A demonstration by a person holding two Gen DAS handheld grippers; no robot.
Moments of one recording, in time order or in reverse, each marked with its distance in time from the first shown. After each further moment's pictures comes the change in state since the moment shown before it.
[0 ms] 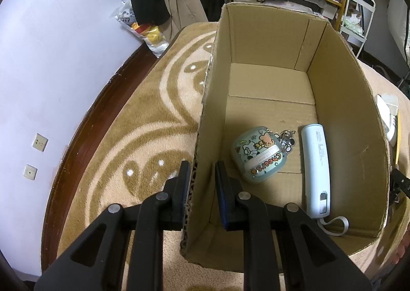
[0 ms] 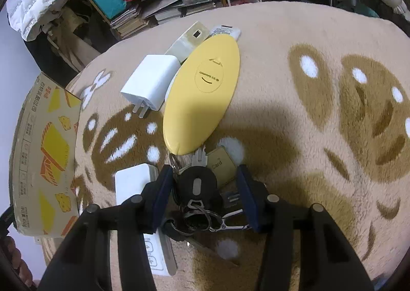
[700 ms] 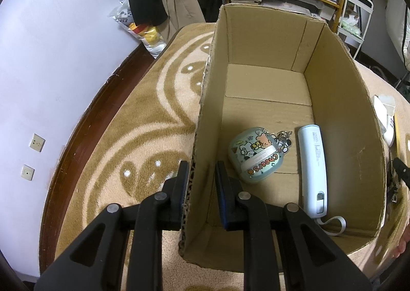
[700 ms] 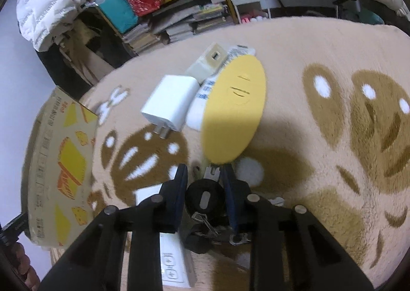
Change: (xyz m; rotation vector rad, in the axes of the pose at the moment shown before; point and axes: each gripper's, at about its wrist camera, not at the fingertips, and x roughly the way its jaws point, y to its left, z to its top) left arm -0.001 0.000 0.001 0.000 -0.003 -0.017; right arm -0.010 0.013 0.006 0.003 -0.090 0.091
